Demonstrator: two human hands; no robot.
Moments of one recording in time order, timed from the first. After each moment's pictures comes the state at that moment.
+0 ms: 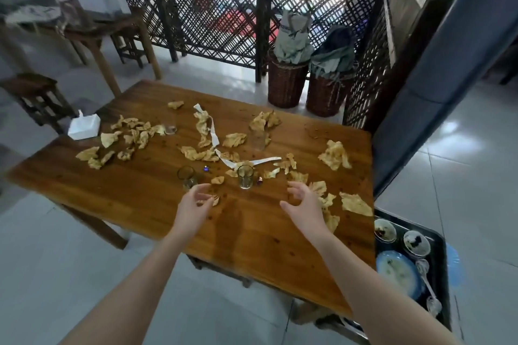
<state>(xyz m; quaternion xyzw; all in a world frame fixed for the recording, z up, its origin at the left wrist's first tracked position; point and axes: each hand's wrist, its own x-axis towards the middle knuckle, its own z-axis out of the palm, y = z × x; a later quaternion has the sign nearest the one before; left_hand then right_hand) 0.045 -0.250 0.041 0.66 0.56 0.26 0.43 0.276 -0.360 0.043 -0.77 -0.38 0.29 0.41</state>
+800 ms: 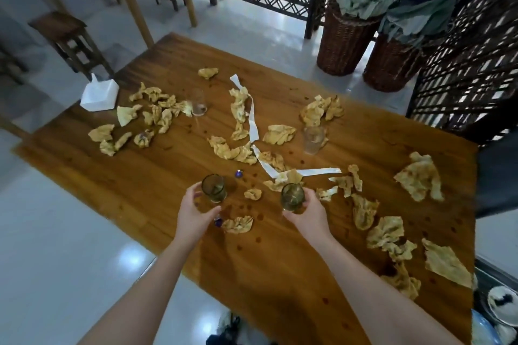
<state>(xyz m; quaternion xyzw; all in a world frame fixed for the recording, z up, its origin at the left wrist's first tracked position) 0.017 -0.115 -0.061 0.58 0.67 0.25 0.39 0.264 -0.176 -0.078 -0.80 -0.36 0.37 0.31</state>
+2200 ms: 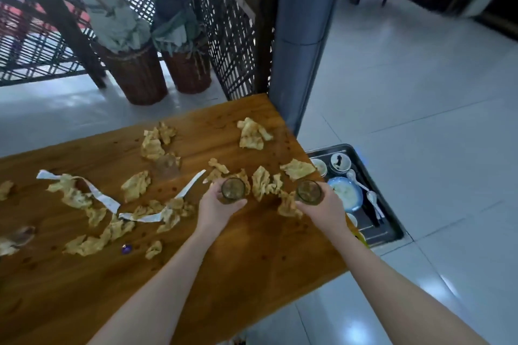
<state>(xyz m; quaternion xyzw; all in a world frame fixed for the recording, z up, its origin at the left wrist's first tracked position) 0.227 -0.161 -0.007 0.81 0.29 0.07 0.51 0.317 -0.398 0.007 -0.89 -0.07 0.08 0.44</state>
